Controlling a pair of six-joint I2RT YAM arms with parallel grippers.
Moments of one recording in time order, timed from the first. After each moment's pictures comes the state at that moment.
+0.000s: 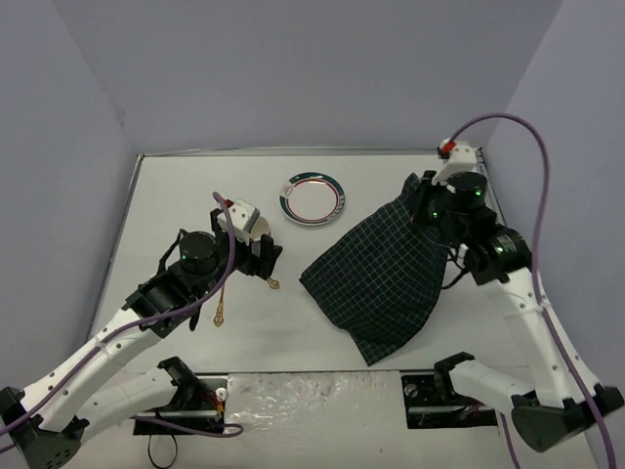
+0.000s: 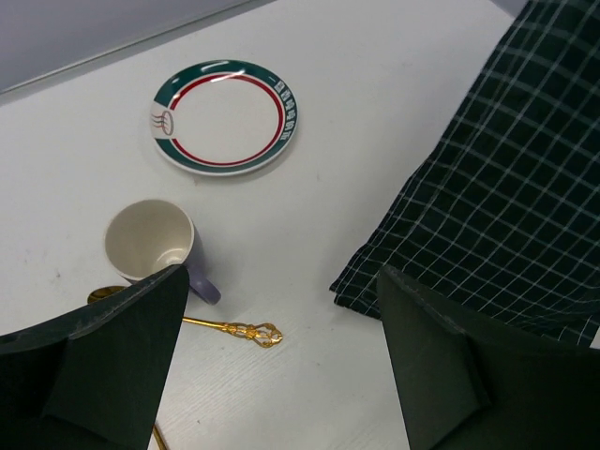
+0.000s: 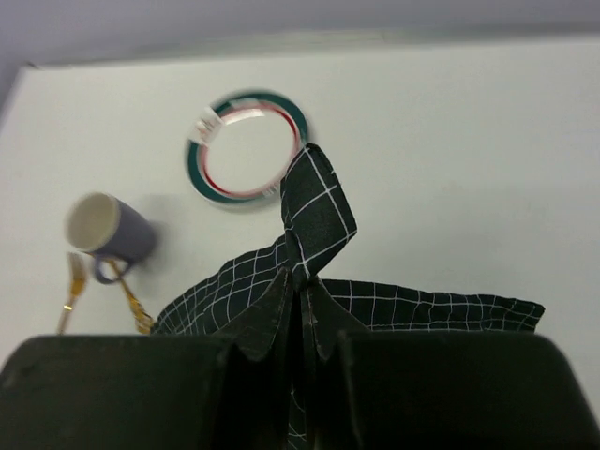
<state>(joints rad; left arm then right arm) -0.74 0.83 0.89 -0.28 -0.11 -0.08 0.36 1.01 1.30 -0.61 0.09 0.29</state>
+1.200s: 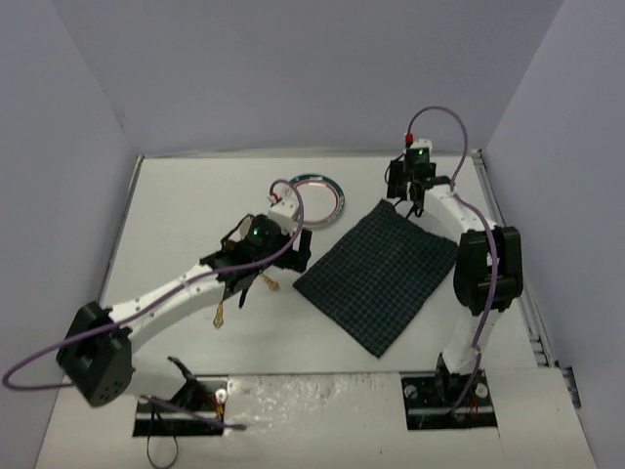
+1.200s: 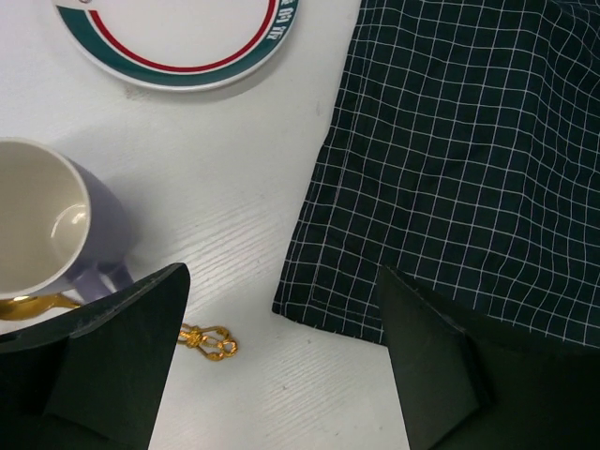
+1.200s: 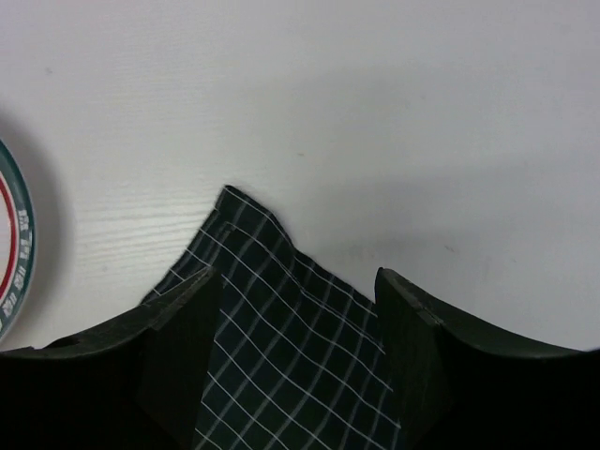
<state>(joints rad) -0.74 1.30 0.92 -0.14 -0.12 -0.25 0.17 1.92 1.46 -0.27 0.23 0.14</state>
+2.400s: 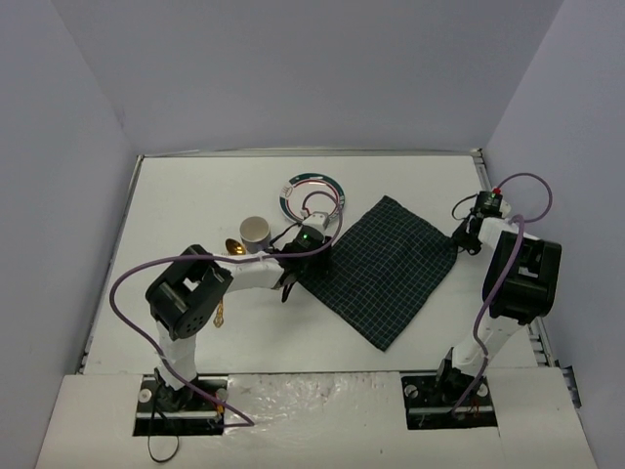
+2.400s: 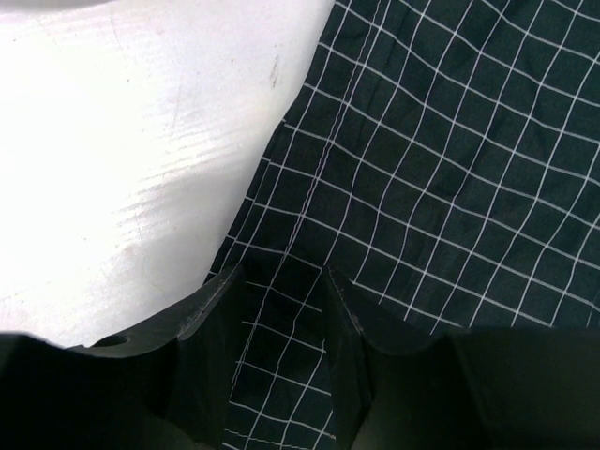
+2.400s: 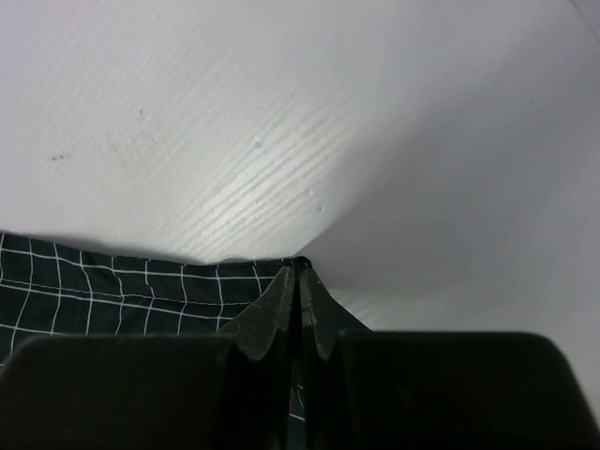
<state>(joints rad) -0.79 1.88 1.06 0.11 -0.09 -0.52 -0.29 1.81 1.02 -0.18 0.06 0.45</state>
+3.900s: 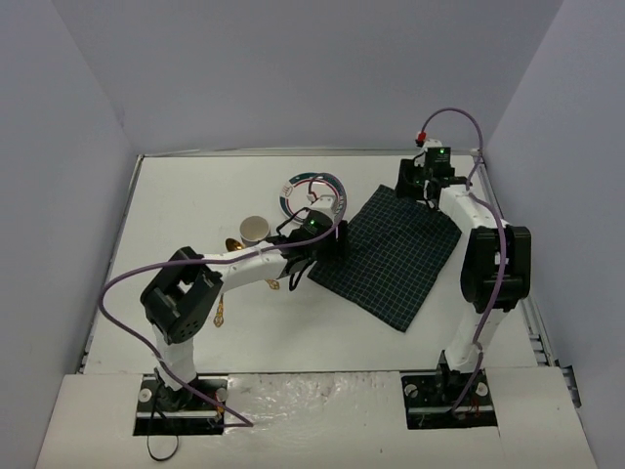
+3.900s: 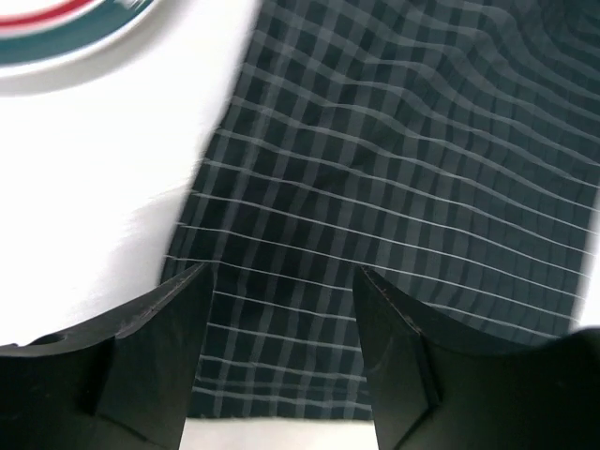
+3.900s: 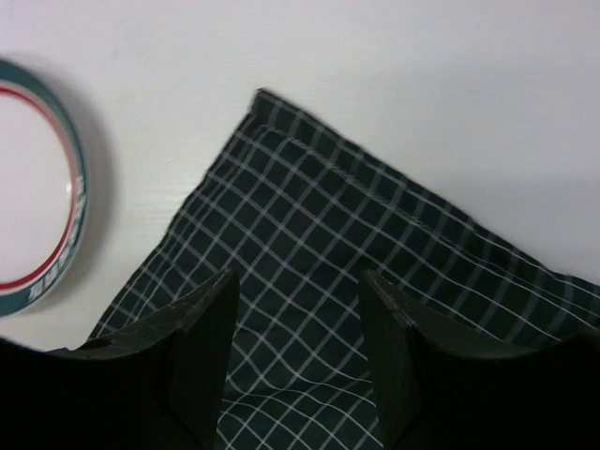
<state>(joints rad) -0.82 1.85 1.21 0.01 -0.08 -0.60 0.03 1.88 1.39 -0.23 -0.11 0.14</state>
